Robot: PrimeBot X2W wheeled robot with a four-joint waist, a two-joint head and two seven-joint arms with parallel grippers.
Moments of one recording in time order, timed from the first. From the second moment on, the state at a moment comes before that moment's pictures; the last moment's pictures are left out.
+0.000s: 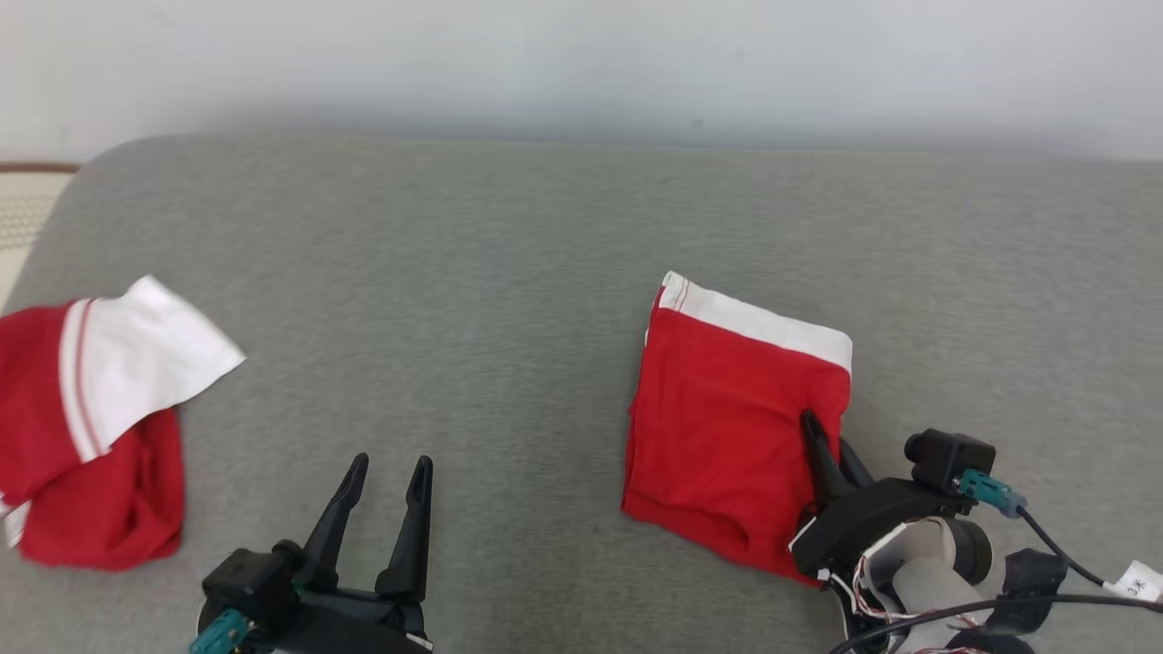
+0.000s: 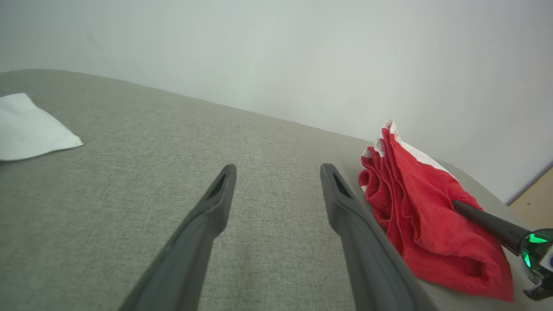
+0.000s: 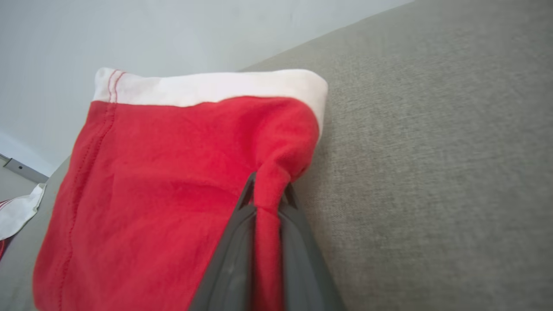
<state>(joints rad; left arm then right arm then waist) -0.23 0.05 -0.17 0.20 -0.32 -0.11 -0.26 -0.50 -0.15 0.43 0.76 0.63 0.13 -0.26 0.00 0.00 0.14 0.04</state>
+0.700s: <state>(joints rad) -0.22 0.05 -0.14 0.20 -0.24 -0.12 -0.26 -0.44 -0.12 0.41 0.71 0.61 0.13 -0.26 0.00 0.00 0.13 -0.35</state>
